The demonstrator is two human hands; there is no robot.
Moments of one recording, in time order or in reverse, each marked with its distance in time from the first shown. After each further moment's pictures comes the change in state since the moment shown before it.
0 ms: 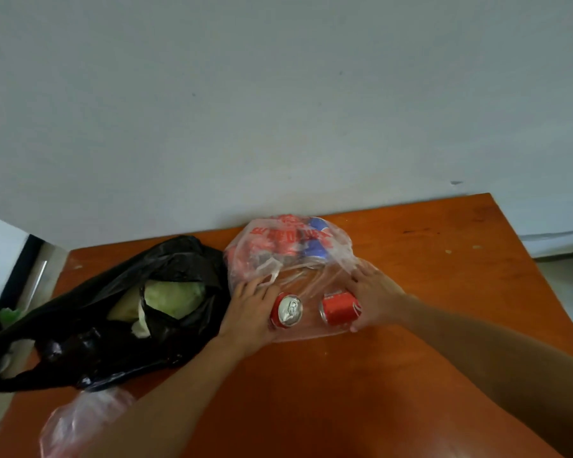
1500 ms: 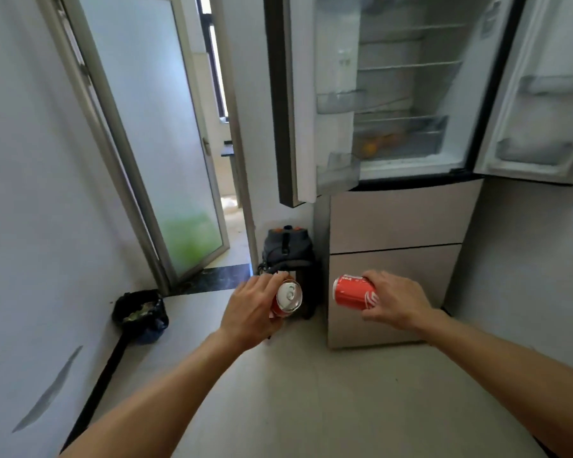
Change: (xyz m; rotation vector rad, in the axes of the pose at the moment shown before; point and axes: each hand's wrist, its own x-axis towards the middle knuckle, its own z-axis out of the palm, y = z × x) left_hand -0.234 0.922 -0.102 -0.344 0.409 1.703; right_hand -1.034 -0.118 0.217 0.353 0.528 1.946
